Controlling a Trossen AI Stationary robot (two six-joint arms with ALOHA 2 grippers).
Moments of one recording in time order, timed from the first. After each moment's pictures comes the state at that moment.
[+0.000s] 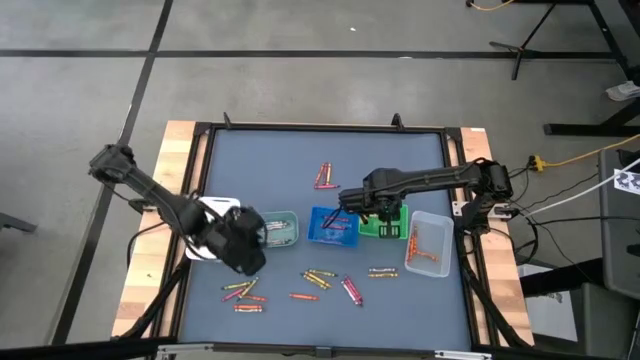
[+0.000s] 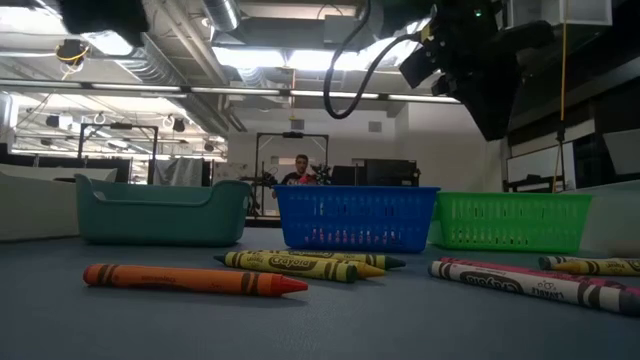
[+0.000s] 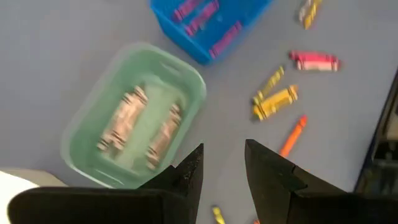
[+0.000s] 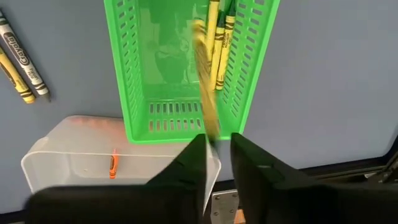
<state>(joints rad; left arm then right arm) -0.55 1.29 1.11 -0.90 -0.41 -1.10 0.05 1.82 1.56 -1.56 0.10 0.08</state>
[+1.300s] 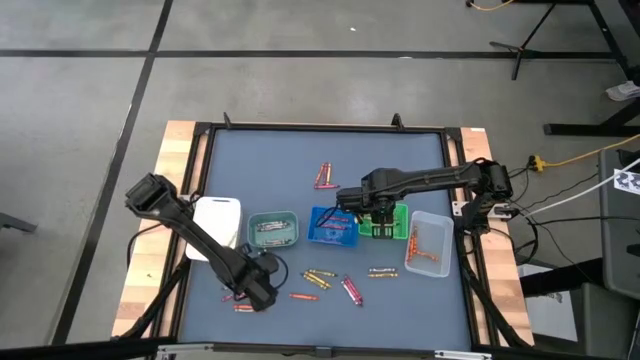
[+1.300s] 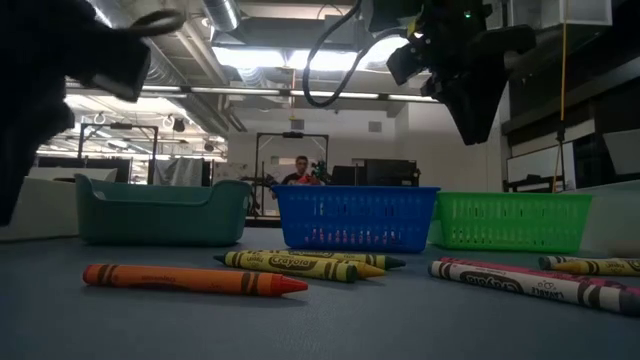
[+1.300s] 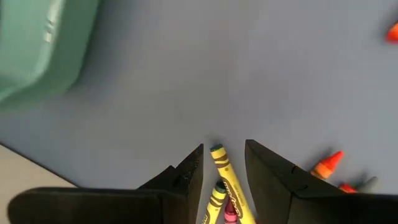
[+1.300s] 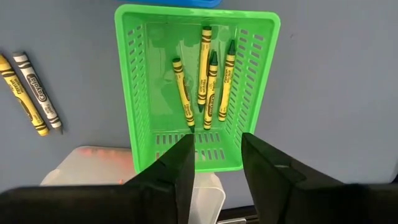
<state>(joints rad) -0.63 1.79 1.11 -0.83 -0.13 -1.18 0.05 1.82 1.56 -1.46 0.09 0.08</state>
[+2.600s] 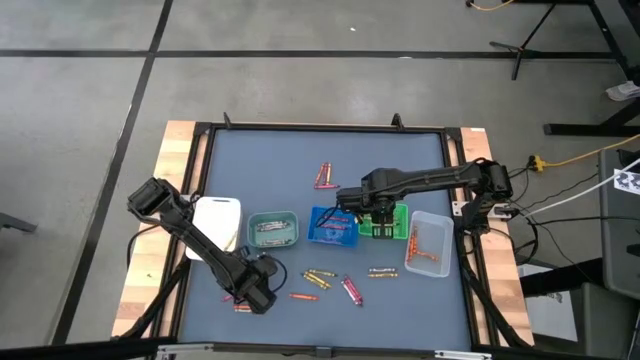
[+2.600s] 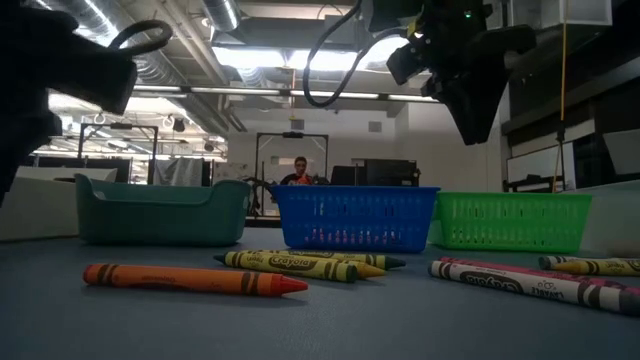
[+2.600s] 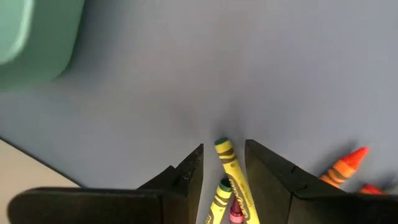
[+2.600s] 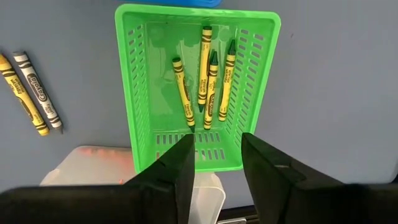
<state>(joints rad) -0.66 1.83 1.11 -0.84 -0.14 -1.20 0.05 1.82 1.56 -1.46 0.09 0.08</state>
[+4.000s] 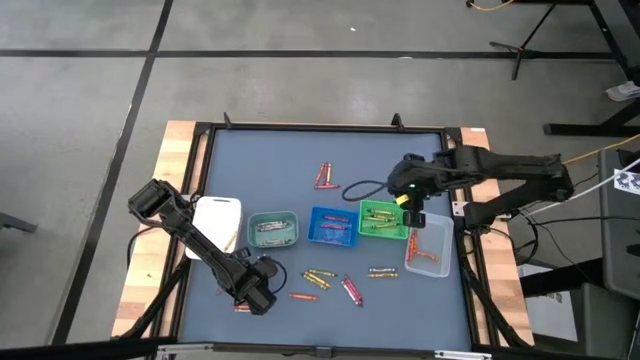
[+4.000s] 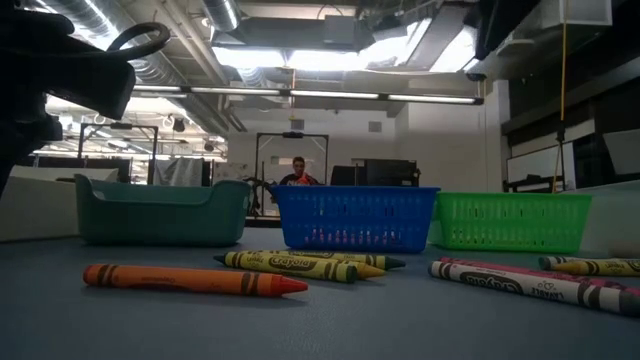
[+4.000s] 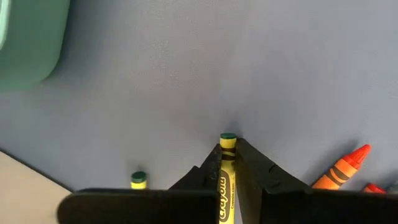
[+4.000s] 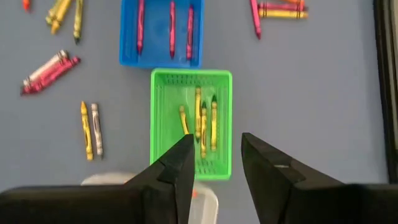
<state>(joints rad) -0.66 1.84 1.11 -0.84 -0.14 -1.19 0.05 1.29 1.42 -1.28 0.10 0.07</state>
